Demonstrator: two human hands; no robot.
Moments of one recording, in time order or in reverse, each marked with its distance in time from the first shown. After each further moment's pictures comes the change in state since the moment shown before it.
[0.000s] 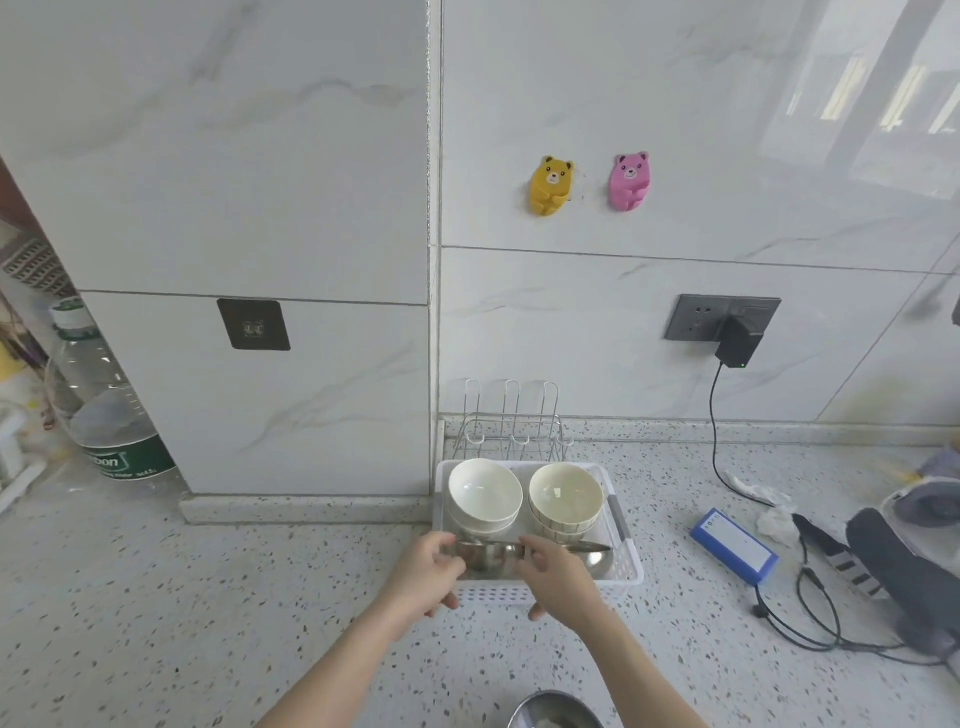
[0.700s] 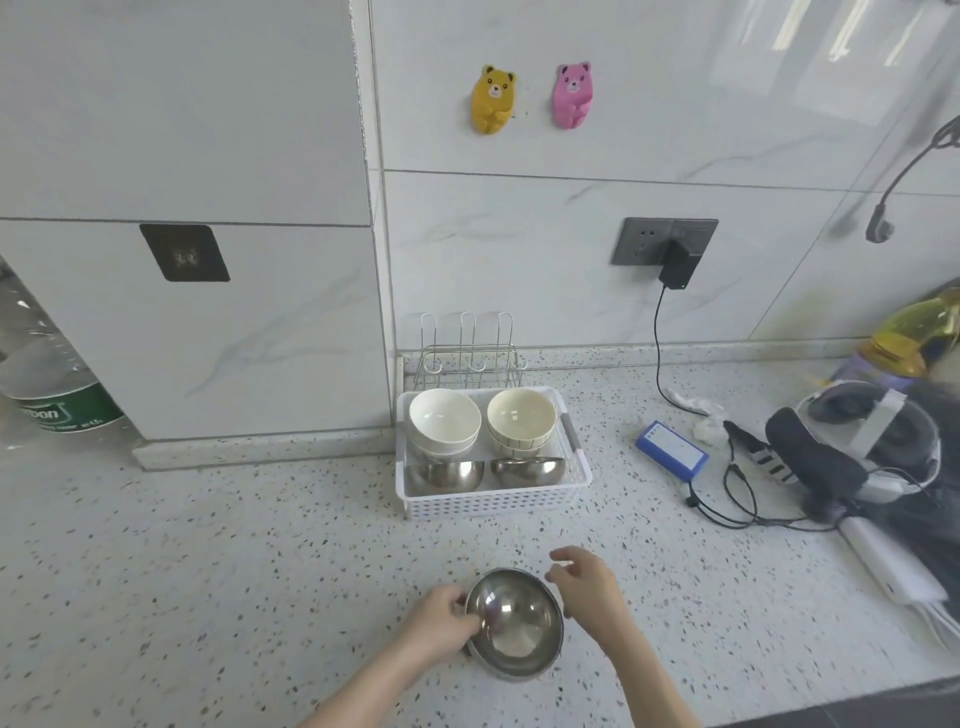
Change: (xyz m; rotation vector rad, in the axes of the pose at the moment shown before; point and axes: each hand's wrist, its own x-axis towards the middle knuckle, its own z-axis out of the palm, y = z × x) left_hand -0.079 -0.061 0.089 0.068 -0.288 -0.099; right_hand -0.098 0.095 0.014 0.161 0.141 0.276
